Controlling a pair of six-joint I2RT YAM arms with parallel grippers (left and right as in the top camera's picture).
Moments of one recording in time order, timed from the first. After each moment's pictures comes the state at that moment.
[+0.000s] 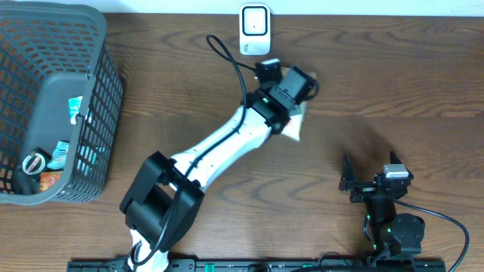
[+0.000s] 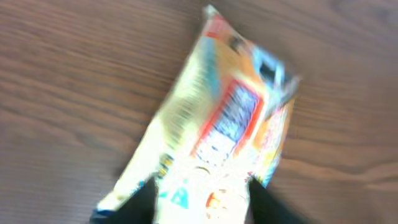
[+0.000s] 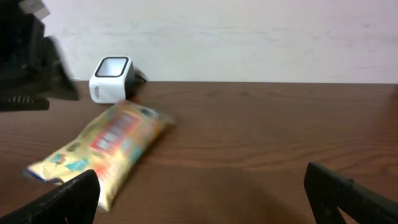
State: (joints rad) left arm -0.76 1.97 1.57 -0.56 -0.32 -0.89; right arm 0.01 0.01 0.01 -0.07 -0.05 0.01
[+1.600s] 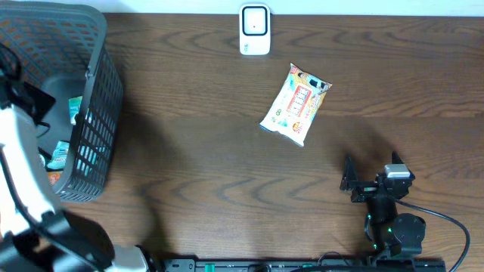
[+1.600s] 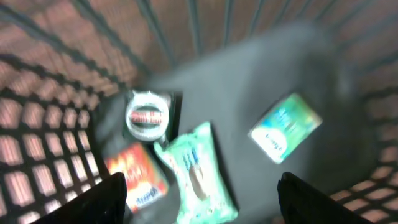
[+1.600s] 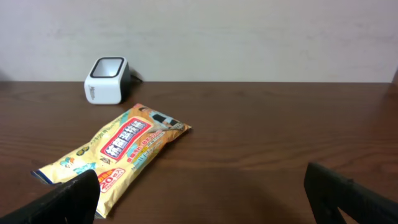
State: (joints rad) left arm 0.52 1.65 1.57 -1.06 -0.27 -0.53; right arm 0.00 0.01 0.01 -0.07 -0.05 0.01
